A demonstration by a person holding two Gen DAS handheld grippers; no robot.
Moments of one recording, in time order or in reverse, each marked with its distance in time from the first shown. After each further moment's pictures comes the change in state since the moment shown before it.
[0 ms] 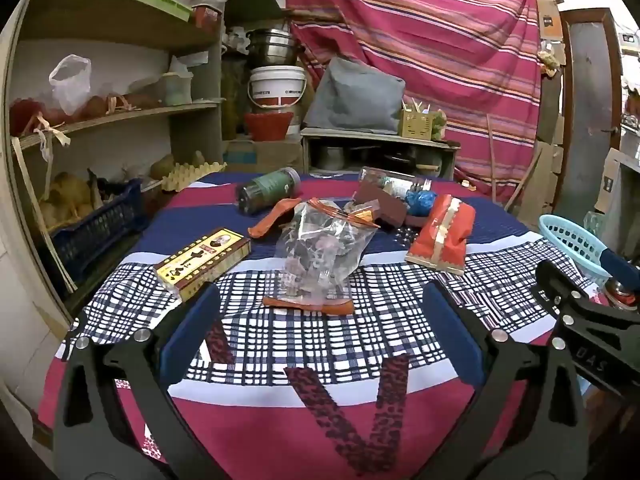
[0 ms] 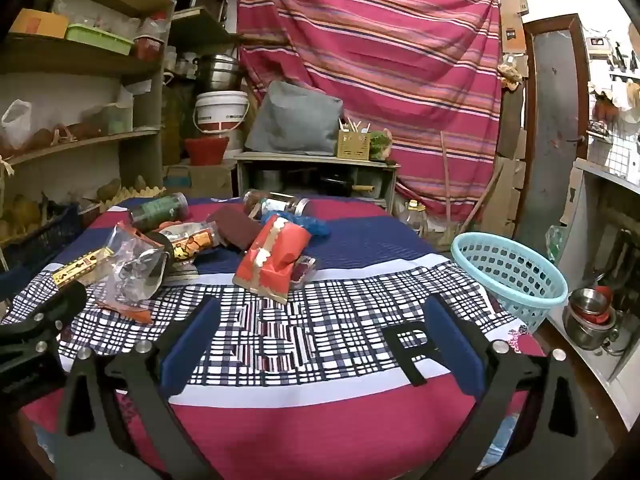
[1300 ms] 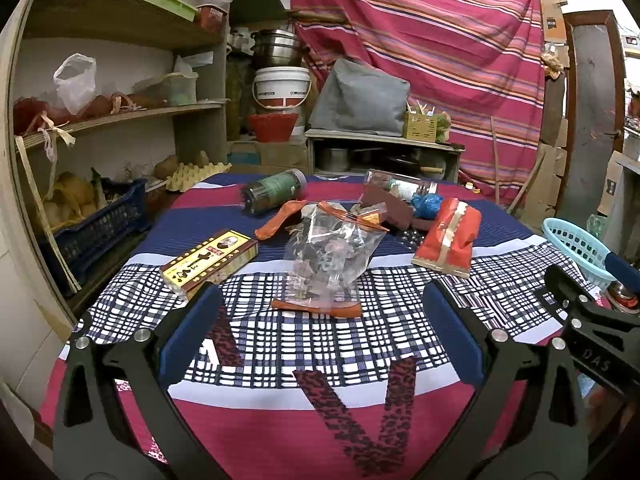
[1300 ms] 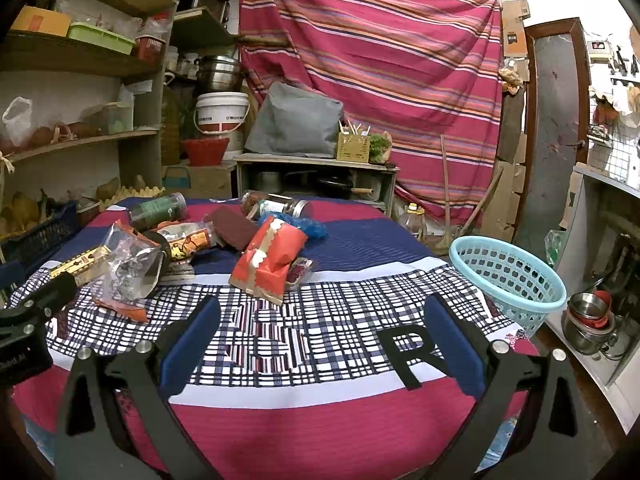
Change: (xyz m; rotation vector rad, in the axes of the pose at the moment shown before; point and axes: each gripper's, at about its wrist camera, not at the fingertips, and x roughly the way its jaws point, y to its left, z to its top) left arm 0.001 0.008 0.001 -0.016 0.007 0.003; right arm 0.001 -0.003 -0.002 -0.013 -0.019 0.000
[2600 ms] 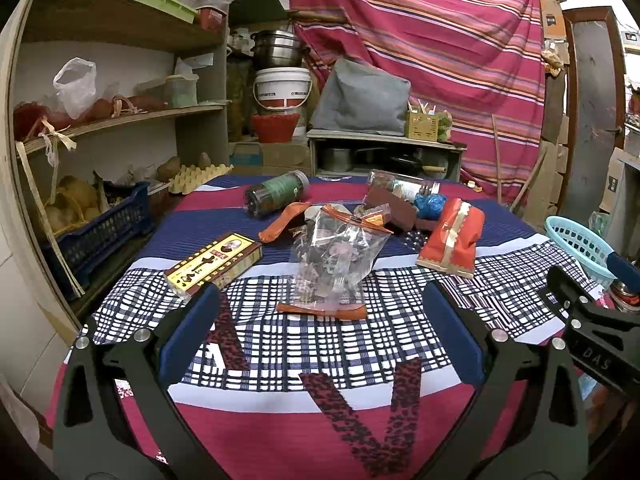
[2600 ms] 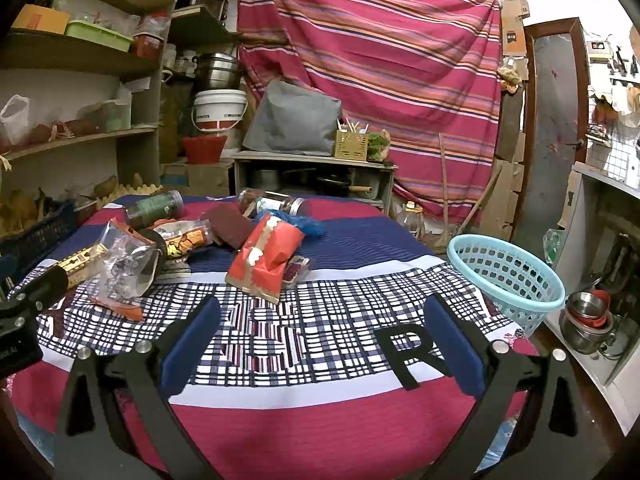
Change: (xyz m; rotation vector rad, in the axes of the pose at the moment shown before) left arm 0.000 0.004 0.003 0.001 -0.002 0.009; right arm 0.002 0.000 0.000 -0.010 0.007 -0.011
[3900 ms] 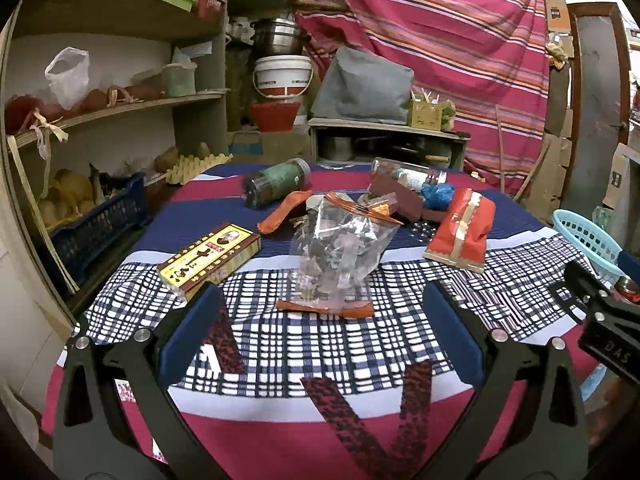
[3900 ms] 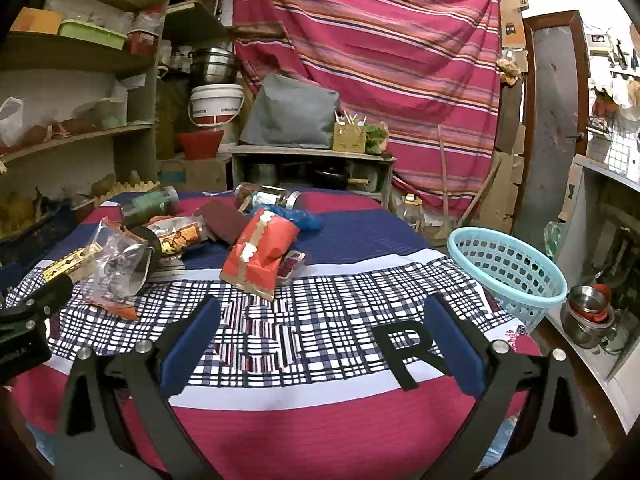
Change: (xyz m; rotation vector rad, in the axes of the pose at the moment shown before) left arm 0.021 0.001 0.003 0.007 0.051 0.003; right arm 0.012 -0.005 0.002 0.021 0.036 -0.003
